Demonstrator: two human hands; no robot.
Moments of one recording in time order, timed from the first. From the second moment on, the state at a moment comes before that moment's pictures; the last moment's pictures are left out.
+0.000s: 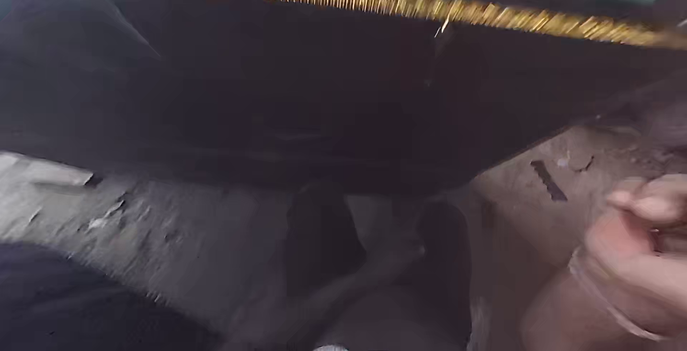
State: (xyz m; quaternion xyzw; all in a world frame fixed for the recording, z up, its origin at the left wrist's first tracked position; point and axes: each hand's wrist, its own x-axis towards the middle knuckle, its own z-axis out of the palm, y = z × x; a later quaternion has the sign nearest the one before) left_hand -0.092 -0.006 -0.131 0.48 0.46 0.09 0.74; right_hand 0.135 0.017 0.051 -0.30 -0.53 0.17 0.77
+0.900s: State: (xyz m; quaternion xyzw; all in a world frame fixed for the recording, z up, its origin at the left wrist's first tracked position) left_hand -0.107 0.082 -0.212 0.46 0.51 0.46 0.56; right_hand 0.019 0.065 -0.208 -0.66 -0.42 0.37 0.50
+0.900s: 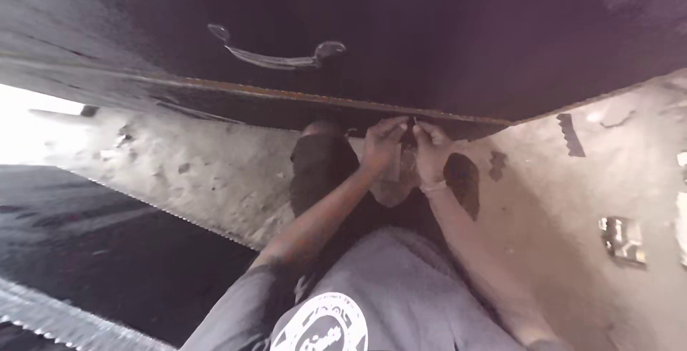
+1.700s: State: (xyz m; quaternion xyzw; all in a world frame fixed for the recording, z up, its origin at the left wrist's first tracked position) left_hand -0.105 0.078 -0.212 0.46 0.51 0.45 0.57; right_hand -0.006 0.070 -0.183 -0.78 -0.51 0.22 0.29
